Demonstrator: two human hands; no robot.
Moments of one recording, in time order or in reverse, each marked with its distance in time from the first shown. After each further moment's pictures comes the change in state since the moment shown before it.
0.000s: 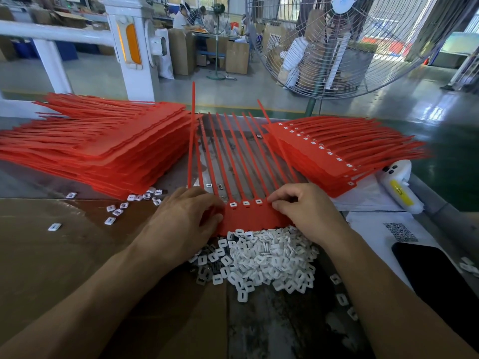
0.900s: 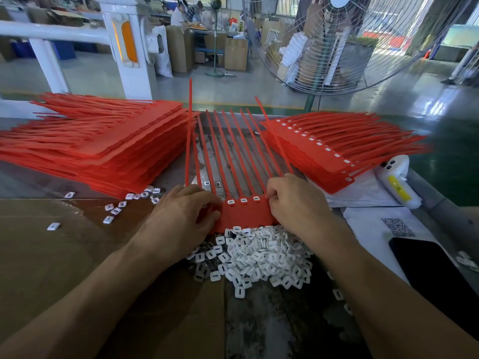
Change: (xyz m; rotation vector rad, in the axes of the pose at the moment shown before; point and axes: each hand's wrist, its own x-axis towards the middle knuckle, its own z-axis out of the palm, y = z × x) left_hand -0.002 0.003 -0.003 -0.019 0.033 -0.001; right_hand -0.002 -0.032 0.008 -0.574 0.054 -0.103
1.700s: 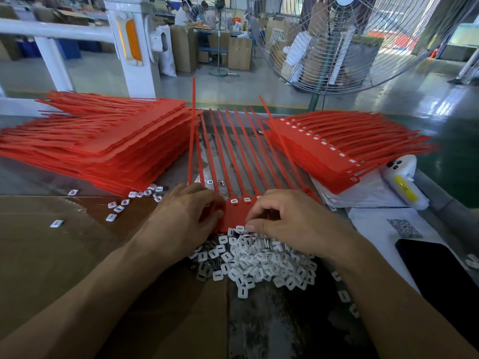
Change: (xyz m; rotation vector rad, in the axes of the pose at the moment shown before) left_hand -0.001 0.002 -0.003 0.010 -0.022 -0.007; right_hand -0.020 0.000 -0.008 0.421 -0.280 -0.260
